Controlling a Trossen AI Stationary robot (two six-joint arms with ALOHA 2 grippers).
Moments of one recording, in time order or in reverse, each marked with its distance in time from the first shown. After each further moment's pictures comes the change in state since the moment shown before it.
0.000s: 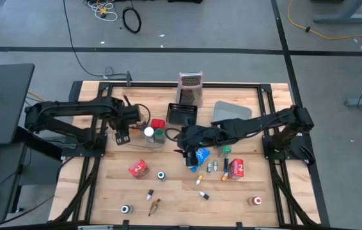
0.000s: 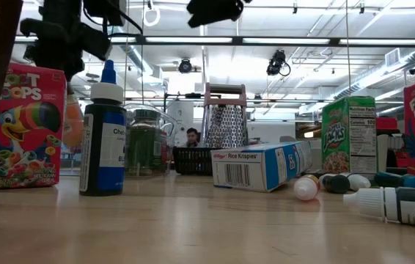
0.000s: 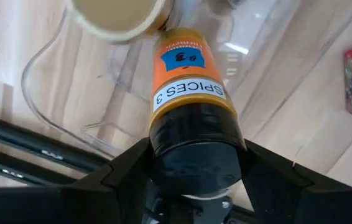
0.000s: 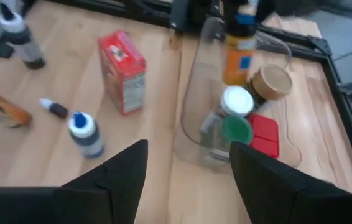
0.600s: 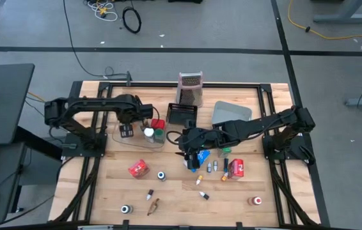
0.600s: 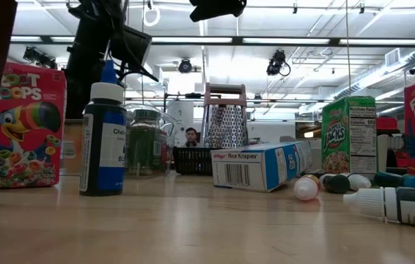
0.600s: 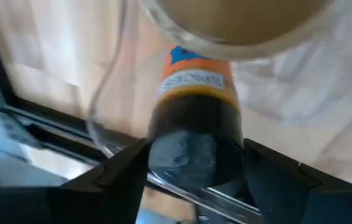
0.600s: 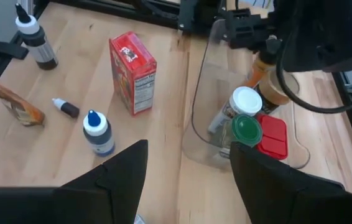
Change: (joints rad) left arm 0.109 0.269 0.000 0.016 -0.236 0.222; right arm 0.021 -0.012 0.000 -0.016 -0.001 0.017
